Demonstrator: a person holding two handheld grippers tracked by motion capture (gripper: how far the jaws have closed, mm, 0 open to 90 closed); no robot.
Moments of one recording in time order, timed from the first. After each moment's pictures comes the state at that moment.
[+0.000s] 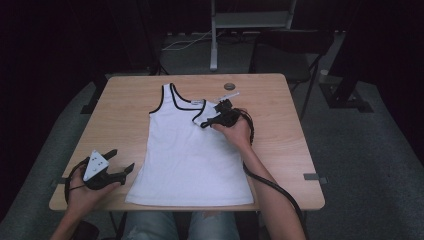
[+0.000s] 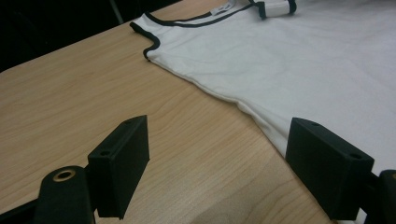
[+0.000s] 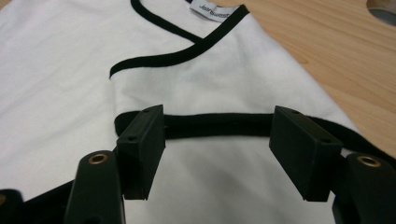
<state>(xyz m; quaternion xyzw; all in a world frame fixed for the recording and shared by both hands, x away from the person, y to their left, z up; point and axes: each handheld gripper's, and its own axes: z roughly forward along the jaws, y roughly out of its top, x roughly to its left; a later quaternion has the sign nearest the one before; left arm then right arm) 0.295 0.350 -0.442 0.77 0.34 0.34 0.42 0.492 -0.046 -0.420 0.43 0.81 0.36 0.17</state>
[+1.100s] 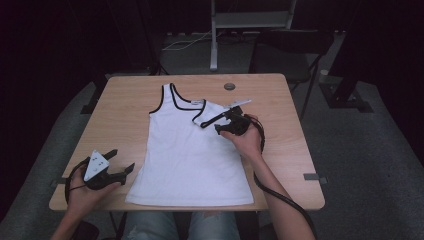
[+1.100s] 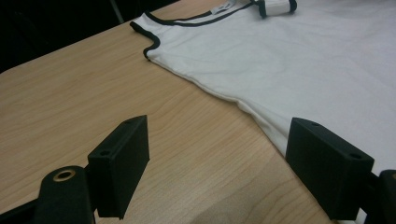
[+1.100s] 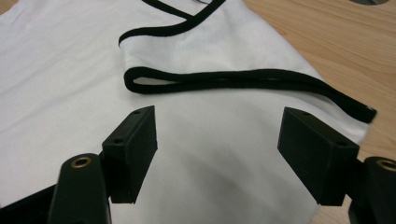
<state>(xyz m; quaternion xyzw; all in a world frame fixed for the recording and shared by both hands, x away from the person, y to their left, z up) 0.295 0.350 -0.442 0.77 0.34 0.35 0.42 0.457 -0.076 -0.415 0.44 0.80 0.37 0.17</state>
